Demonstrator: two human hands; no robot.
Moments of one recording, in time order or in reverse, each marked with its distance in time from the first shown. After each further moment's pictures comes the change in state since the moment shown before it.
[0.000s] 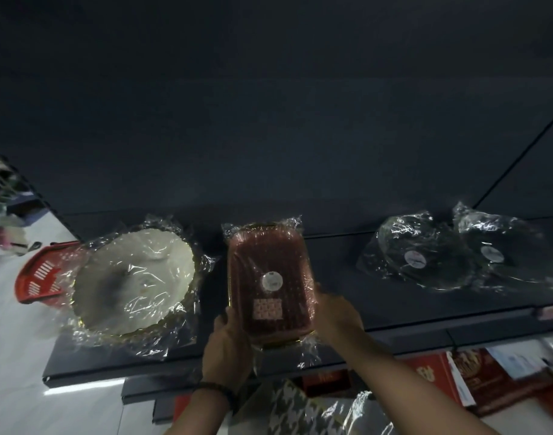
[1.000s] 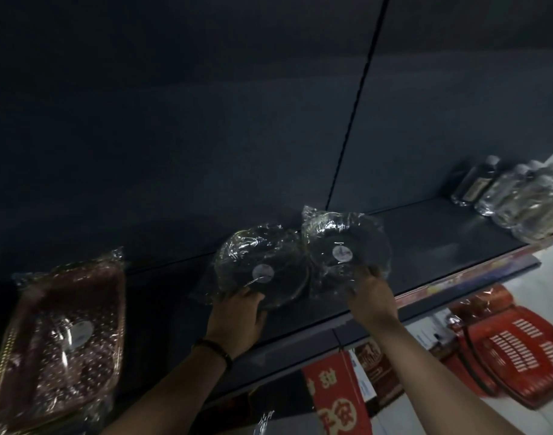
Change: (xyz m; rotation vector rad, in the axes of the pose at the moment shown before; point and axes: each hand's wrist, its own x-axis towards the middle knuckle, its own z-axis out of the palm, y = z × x) left_hand 0.059 0.363 0.195 0.345 -0.145 0.544; right_hand 0.022 0.454 -0.119 0.230 0.400 0.285
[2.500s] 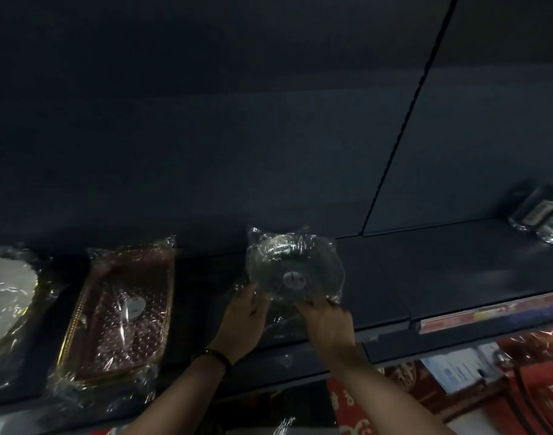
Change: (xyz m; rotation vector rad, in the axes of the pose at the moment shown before) left_hand -0.046 -0.020 -0.027 -0.799 0.126 -0.362; right_hand -0.066 -0.107 0.064 -0.365 -0.005 -0.547
